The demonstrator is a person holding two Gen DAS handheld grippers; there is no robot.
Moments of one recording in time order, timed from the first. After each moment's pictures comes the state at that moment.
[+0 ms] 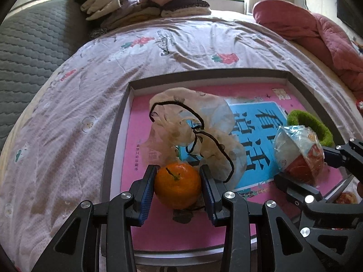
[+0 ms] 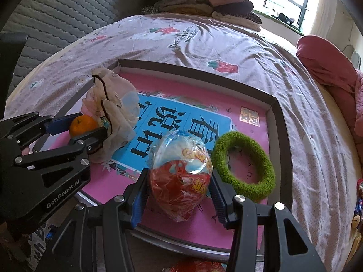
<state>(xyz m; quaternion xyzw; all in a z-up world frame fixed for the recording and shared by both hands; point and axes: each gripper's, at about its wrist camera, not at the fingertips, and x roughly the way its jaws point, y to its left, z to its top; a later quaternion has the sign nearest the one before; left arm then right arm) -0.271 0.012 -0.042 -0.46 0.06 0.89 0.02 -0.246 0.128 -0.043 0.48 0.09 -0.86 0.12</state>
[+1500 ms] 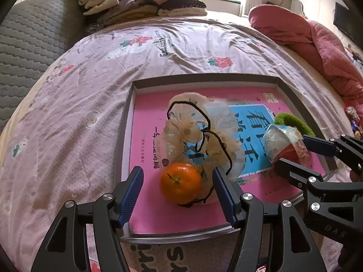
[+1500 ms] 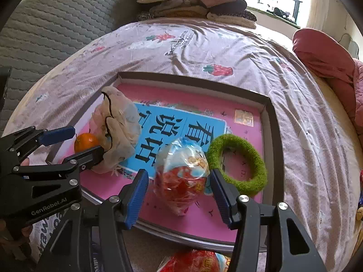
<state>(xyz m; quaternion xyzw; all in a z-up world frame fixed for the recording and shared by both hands) -0.259 -0.006 -0.019 -0.47 0.03 0.88 0.05 -0.242 0.140 -0.019 0.47 0.06 -0.87 0.13</state>
